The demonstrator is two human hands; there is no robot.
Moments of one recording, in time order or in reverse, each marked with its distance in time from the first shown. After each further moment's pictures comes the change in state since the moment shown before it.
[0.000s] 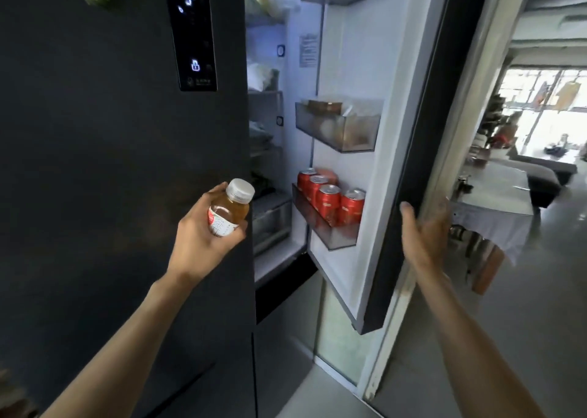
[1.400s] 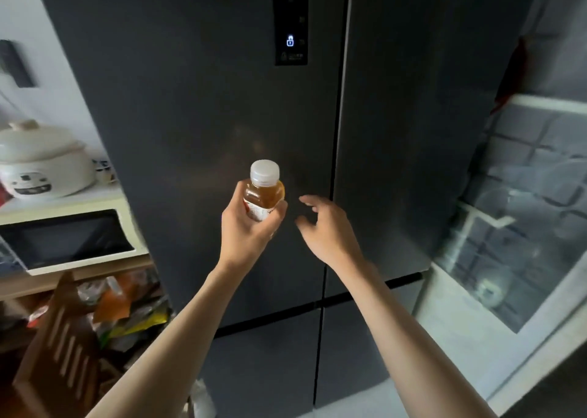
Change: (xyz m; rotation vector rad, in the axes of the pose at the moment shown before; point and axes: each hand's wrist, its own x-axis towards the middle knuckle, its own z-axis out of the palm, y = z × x) left_hand -0.035 0.019 0.017 0.069 0.434 -0.181; right_hand -0.108 -0.078 0.163 0.134 -1.065 -0.544
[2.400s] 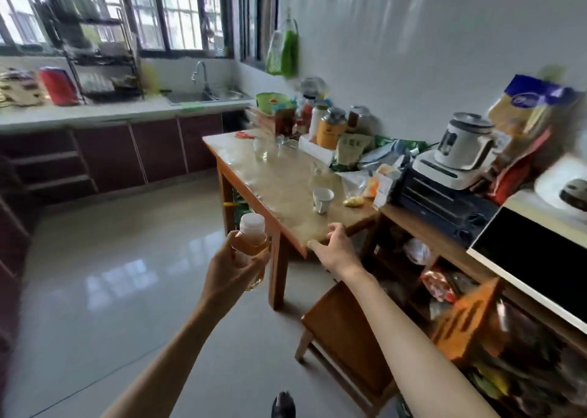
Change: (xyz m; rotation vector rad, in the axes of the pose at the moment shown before) left_hand -0.408 -0.004 -0.729 0.534 1.019 -0.528; right_hand -0.309 -0.513 0.640 0.137 -1.160 -0.364
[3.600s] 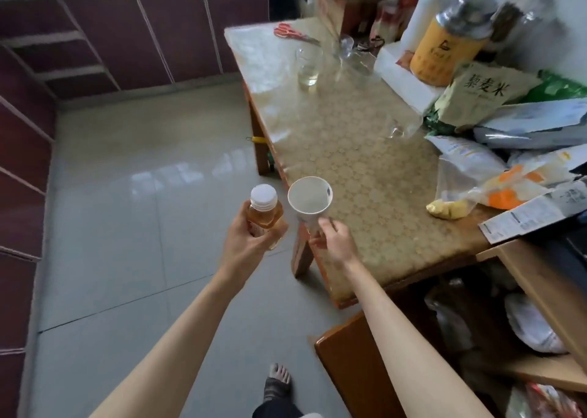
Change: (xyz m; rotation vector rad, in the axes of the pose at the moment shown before) left_hand 0.365 -0.221 0.095 -0.093 0.196 -0.461; right_hand 0.426 0.061 0.160 0.380 -0.339 0.223
